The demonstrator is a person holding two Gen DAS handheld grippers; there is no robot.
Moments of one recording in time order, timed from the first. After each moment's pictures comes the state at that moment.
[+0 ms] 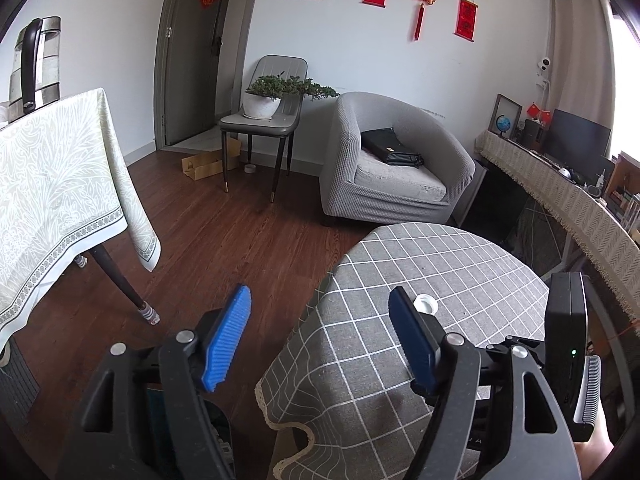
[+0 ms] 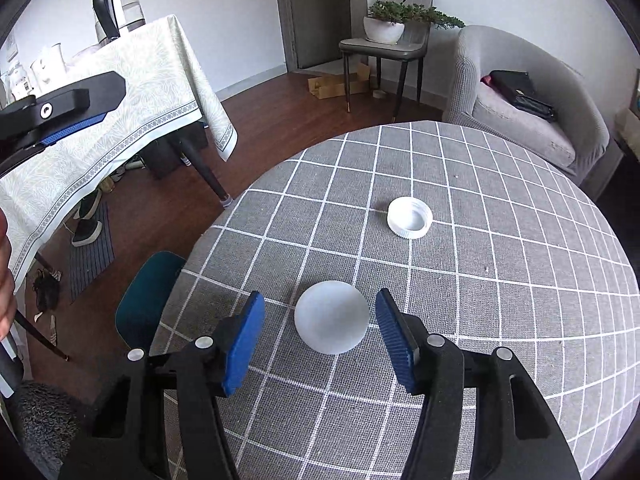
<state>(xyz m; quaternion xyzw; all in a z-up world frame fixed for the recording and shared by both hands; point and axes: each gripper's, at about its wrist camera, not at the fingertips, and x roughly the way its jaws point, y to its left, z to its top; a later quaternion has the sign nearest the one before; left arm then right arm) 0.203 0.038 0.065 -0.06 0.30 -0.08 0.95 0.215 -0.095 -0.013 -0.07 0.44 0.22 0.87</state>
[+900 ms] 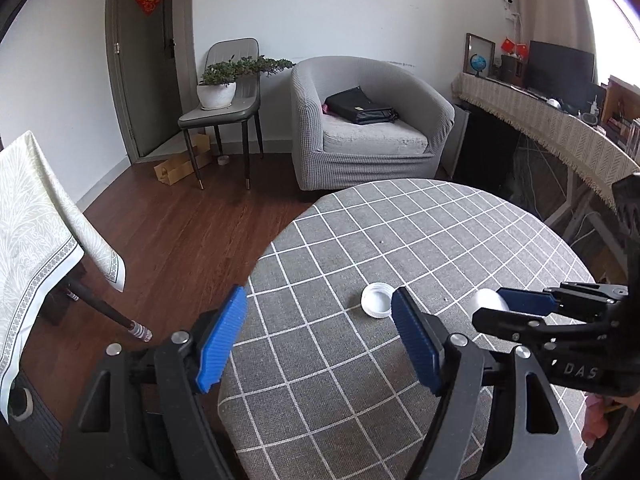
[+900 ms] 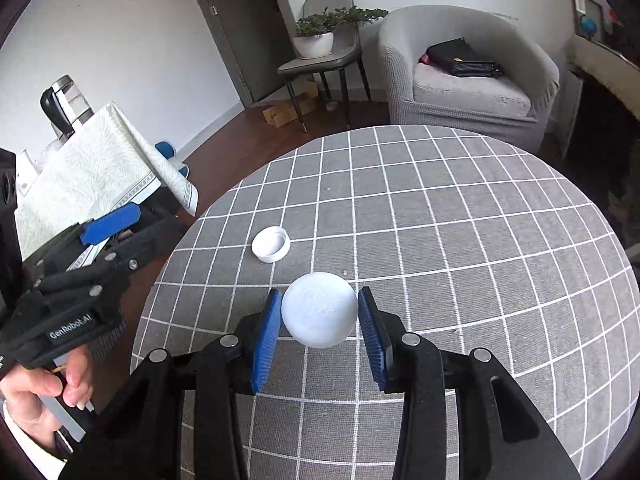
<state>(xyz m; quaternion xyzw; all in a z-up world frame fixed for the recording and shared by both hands) 0.251 -0.067 0.031 0.04 0.34 -0.11 0.93 0.232 -0.209 0.016 0.07 0.43 0.17 0.89</state>
